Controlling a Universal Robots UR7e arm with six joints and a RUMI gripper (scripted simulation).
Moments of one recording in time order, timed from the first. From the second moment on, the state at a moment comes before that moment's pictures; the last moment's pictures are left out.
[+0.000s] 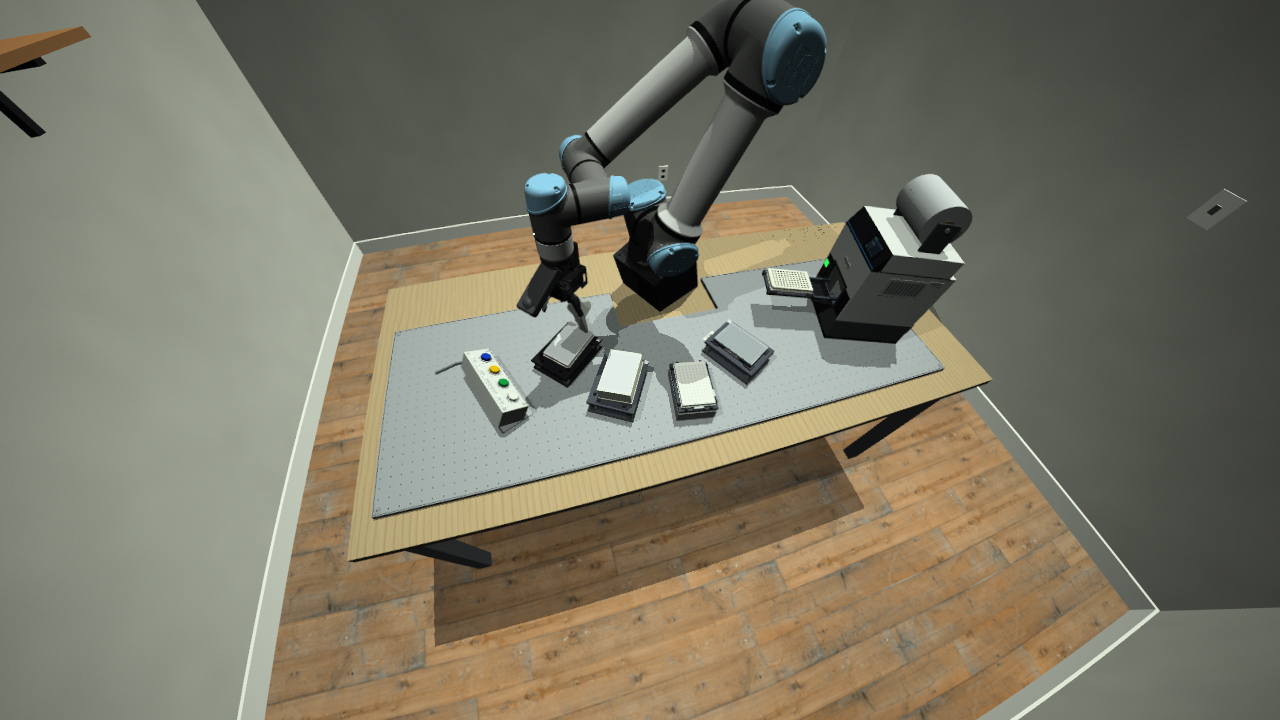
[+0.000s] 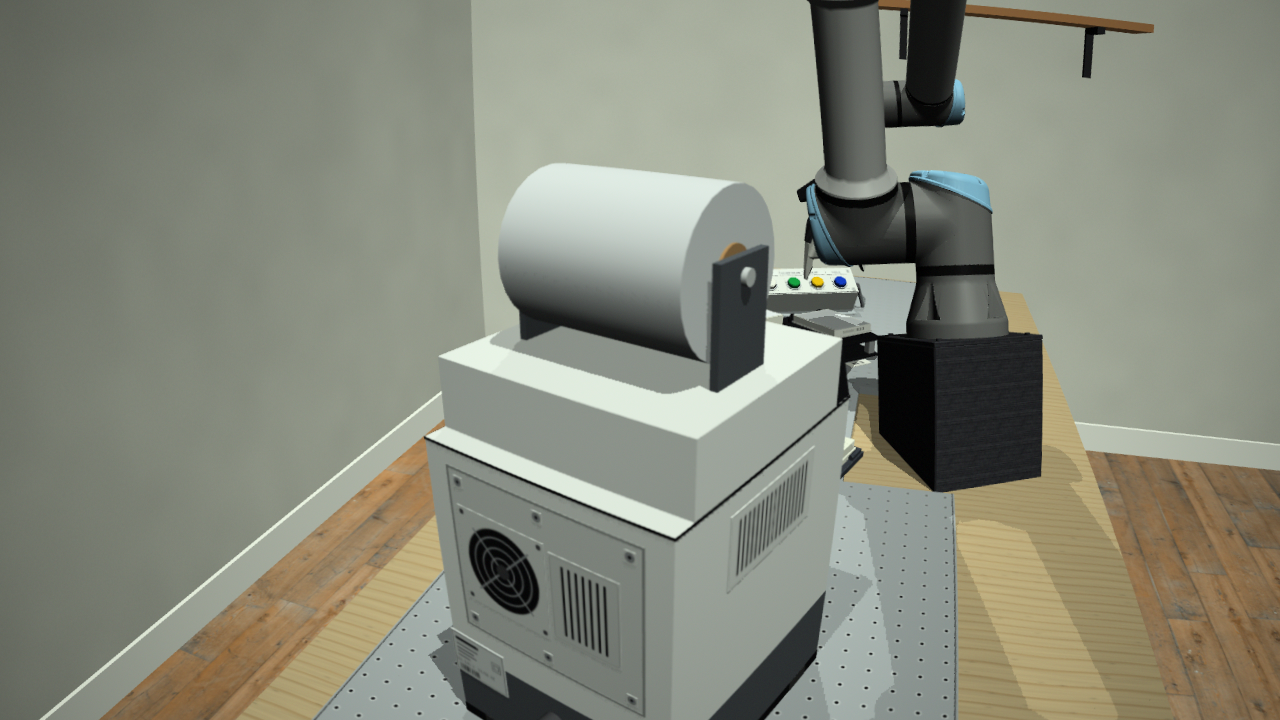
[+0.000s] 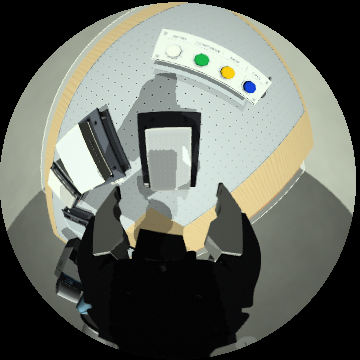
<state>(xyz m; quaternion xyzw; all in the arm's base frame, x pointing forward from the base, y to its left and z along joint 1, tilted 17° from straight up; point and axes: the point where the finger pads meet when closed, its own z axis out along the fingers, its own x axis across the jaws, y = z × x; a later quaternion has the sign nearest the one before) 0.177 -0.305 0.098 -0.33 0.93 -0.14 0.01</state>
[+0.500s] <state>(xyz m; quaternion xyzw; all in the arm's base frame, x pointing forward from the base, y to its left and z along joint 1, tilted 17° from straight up) 0.179 -0.309 0.079 -0.34 0.94 -0.11 0.00</state>
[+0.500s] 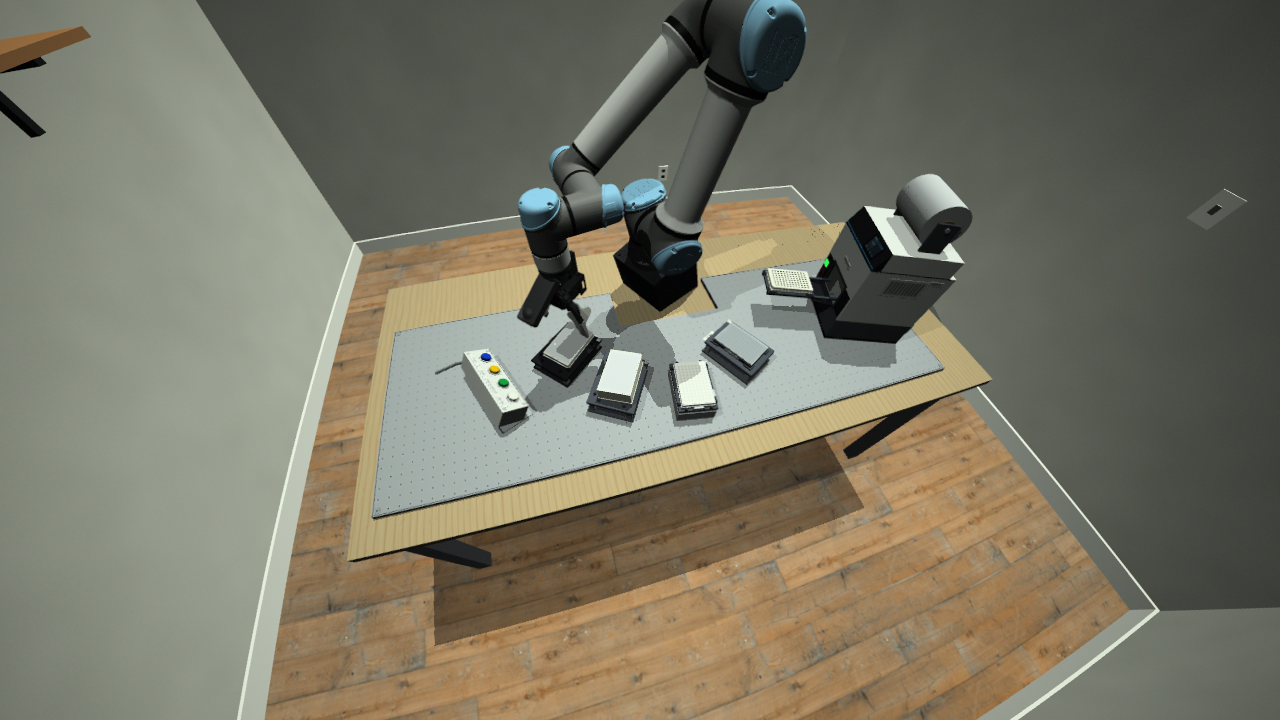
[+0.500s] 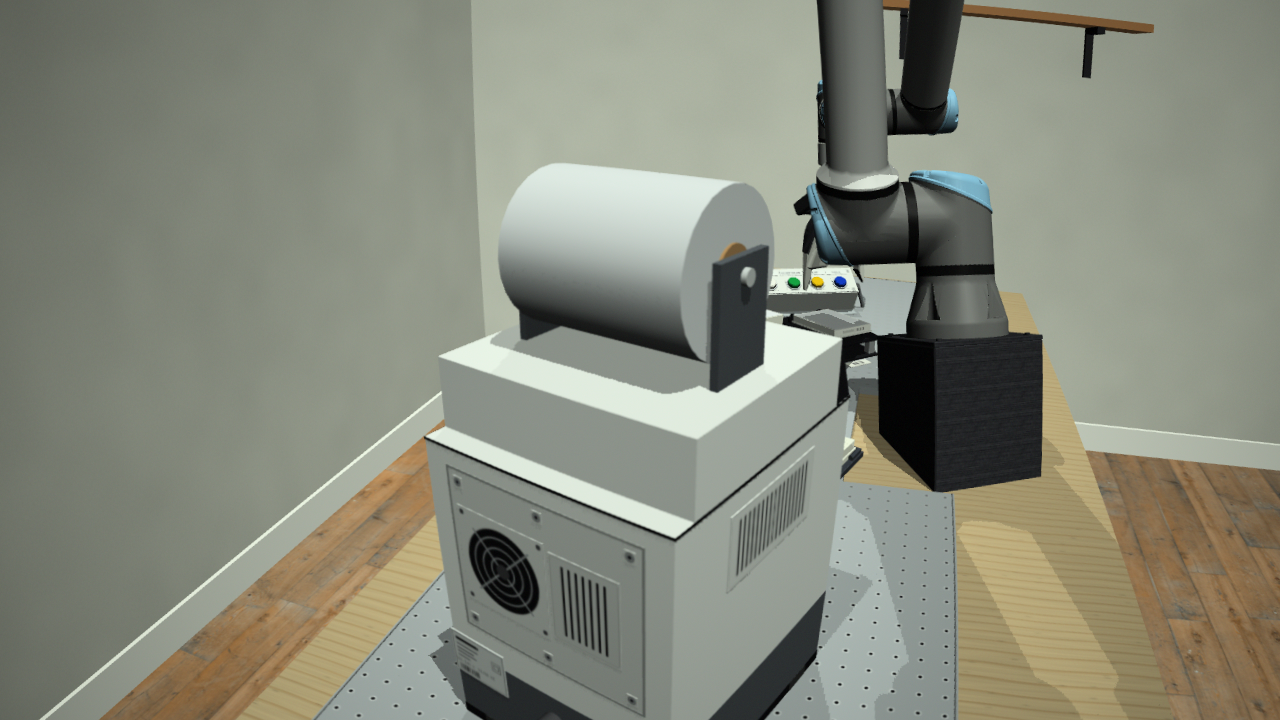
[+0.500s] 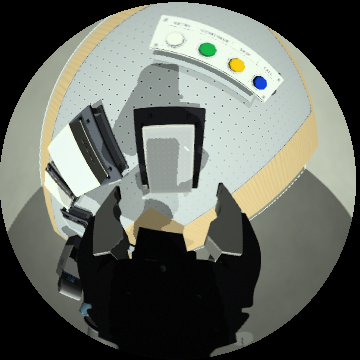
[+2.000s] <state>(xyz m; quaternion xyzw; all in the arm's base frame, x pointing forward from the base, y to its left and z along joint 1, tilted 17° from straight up) 0.184 -0.322 0.041 -0.33 0.94 -0.11 -0.01</state>
